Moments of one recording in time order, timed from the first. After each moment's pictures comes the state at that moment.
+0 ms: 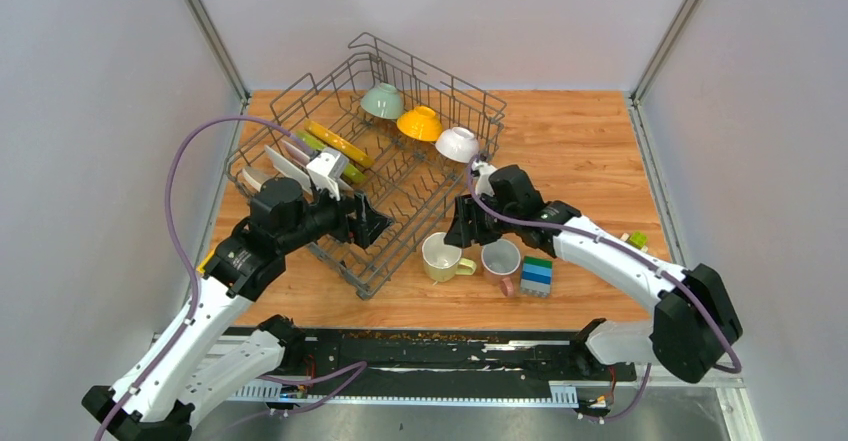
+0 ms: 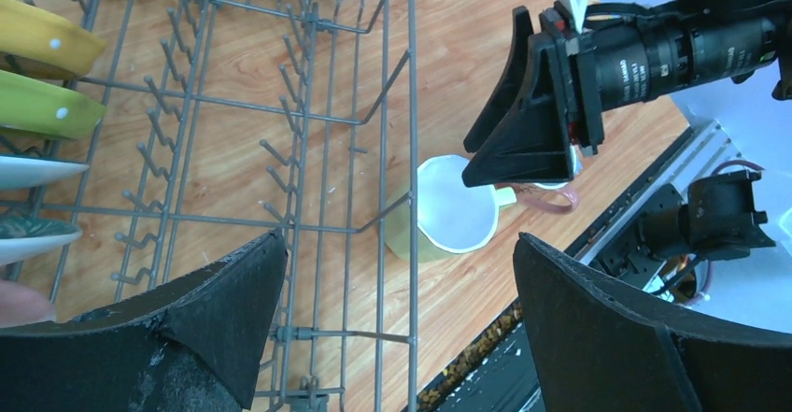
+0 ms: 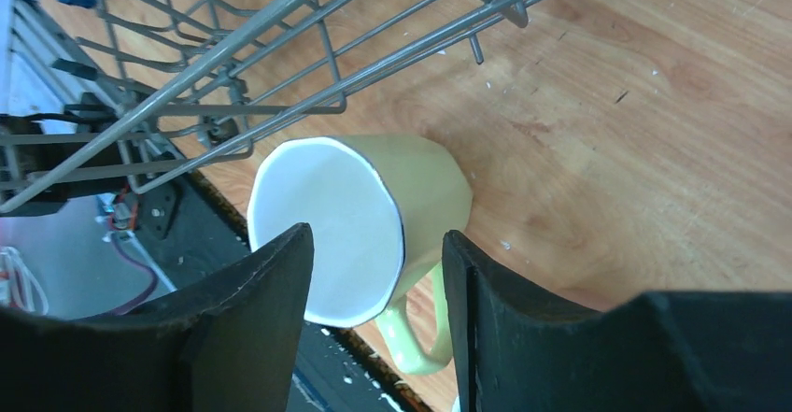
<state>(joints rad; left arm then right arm) -0.55 0.75 0.89 -0.48 0.25 -0.31 0.66 1.27 0.86 -0.30 -0.34 0.45</state>
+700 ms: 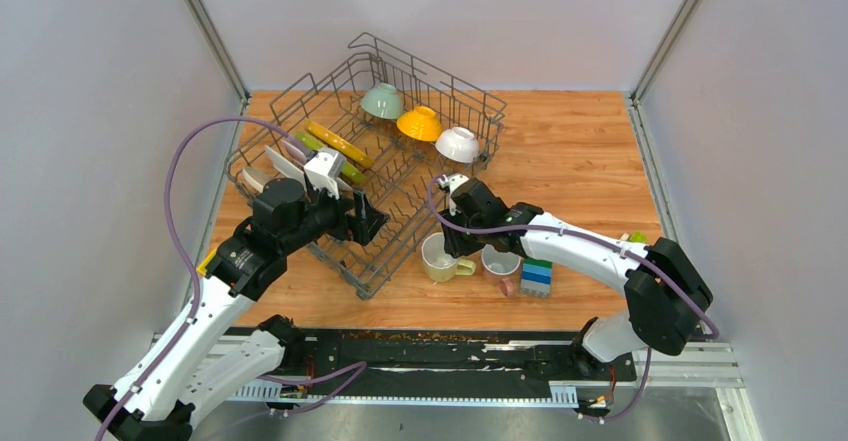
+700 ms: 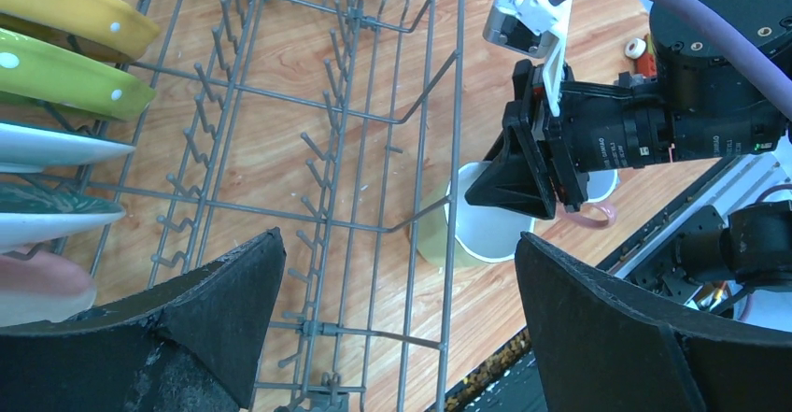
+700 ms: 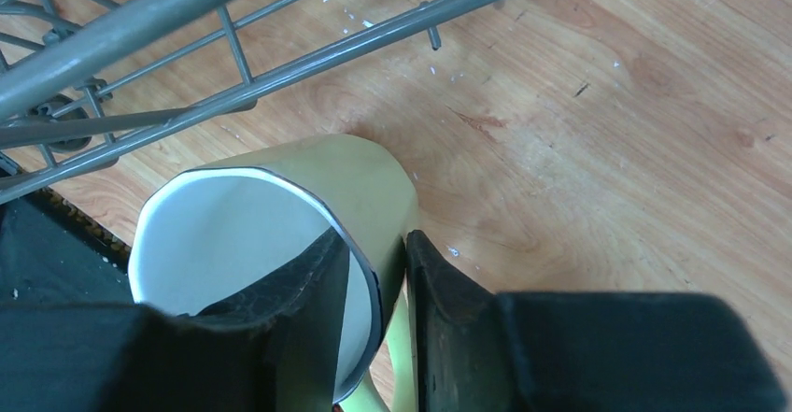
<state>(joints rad) -0.56 0.75 0.88 -0.48 0.16 -0.30 0.83 1.47 0.96 -0.39 -0.04 0.35</state>
